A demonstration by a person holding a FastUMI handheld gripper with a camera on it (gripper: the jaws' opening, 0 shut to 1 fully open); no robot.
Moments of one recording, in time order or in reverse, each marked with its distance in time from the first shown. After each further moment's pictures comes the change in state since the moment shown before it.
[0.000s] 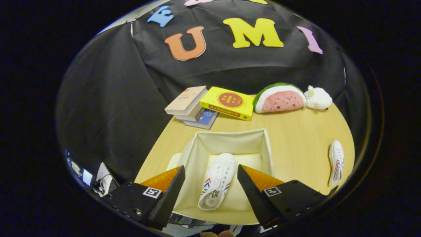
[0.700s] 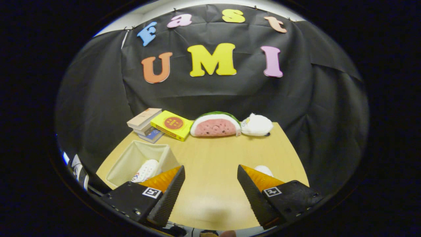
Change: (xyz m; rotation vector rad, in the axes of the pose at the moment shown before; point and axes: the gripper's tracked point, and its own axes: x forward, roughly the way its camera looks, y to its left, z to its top) arm -0.134 -0.266 0.012 -0.032 -0.184 -0.247
